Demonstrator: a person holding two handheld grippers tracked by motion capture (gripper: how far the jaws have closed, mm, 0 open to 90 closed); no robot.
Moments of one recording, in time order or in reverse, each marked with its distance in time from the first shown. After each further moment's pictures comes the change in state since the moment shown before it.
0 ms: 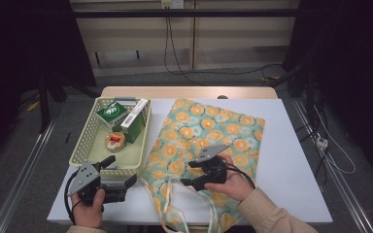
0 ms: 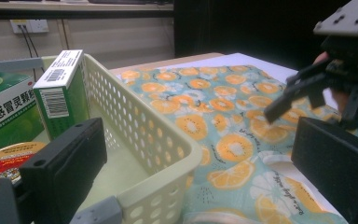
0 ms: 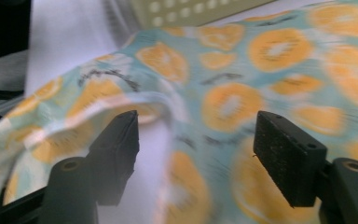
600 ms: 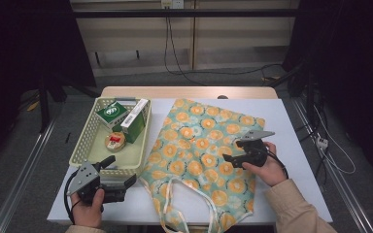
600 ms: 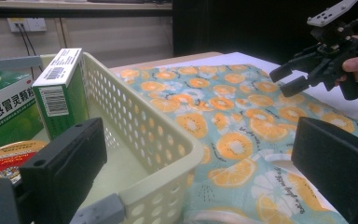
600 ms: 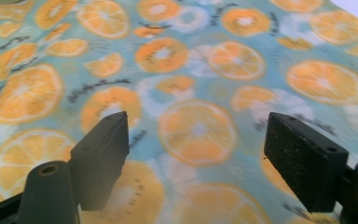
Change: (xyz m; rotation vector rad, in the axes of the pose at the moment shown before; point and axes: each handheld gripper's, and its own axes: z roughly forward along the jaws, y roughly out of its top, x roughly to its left) left arm 0.004 -0.002 0.000 0.005 -0.010 -0.003; right arm -0.090 -0.052 -0.068 0.004 -0.348 0.200
